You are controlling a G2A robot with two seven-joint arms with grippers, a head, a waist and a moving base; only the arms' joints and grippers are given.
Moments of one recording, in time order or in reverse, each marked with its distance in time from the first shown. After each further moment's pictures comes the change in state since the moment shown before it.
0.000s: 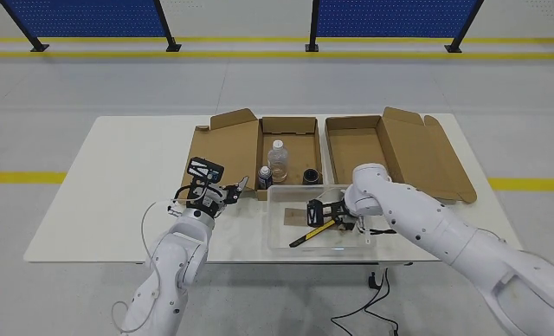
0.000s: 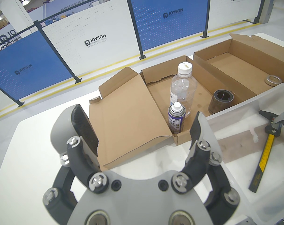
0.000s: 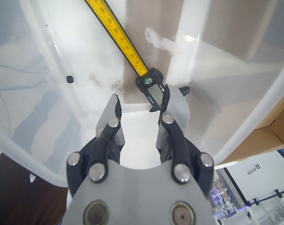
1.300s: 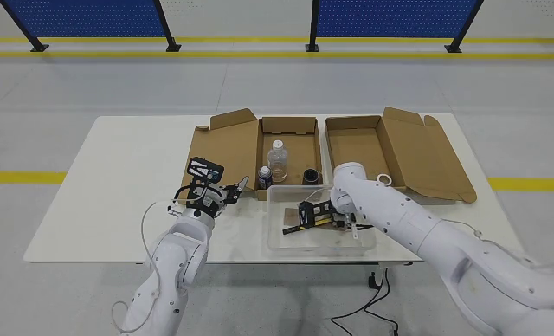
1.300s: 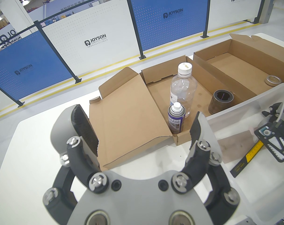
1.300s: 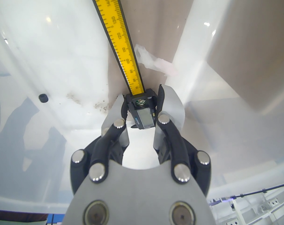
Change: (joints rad) left arm 0.000 0.000 0.000 0.000 0.000 0.000 0.000; right arm 0.022 -0.190 -0.062 0.281 -0.092 -0.079 -0.079
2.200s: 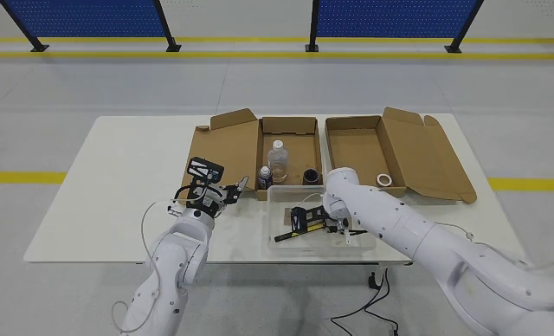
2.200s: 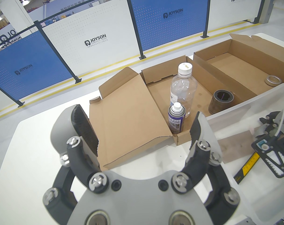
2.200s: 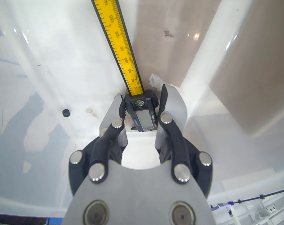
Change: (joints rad) left arm 0.000 0.000 0.000 0.000 0.000 0.000 0.000; right arm -0.023 -0.009 0.000 -0.039 0.008 0.021 0.021
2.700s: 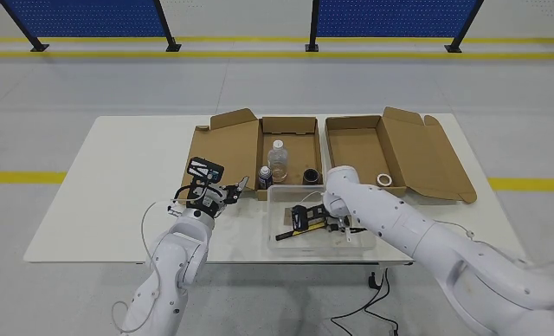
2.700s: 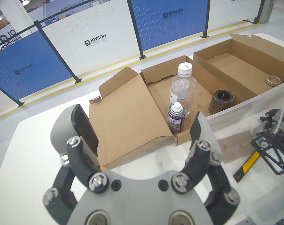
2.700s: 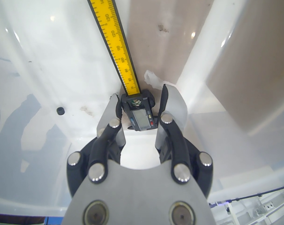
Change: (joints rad) left arm 0.000 0.000 0.000 0.000 0.000 0.000 0.000; right arm 0.011 -0.006 0.000 0.014 -0.020 -0.008 -0.007
